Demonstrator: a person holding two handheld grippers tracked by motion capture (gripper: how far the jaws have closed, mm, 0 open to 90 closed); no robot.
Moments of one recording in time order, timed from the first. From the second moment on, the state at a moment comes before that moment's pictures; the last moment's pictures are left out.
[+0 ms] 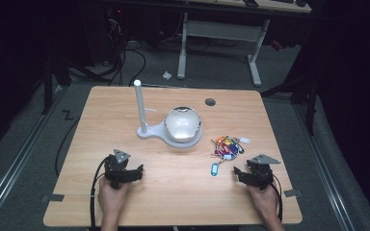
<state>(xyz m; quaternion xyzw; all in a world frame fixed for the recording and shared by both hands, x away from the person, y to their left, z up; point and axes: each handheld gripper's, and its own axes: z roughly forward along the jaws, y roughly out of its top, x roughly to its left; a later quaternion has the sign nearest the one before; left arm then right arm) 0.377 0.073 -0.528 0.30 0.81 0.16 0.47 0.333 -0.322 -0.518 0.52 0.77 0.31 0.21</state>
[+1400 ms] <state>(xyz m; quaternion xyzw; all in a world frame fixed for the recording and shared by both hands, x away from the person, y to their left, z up) 0.377 0.073 -0.528 0.30 0.81 0.16 0.47 0.371 -0.300 -0.488 0.54 0.77 0.29 0.20</state>
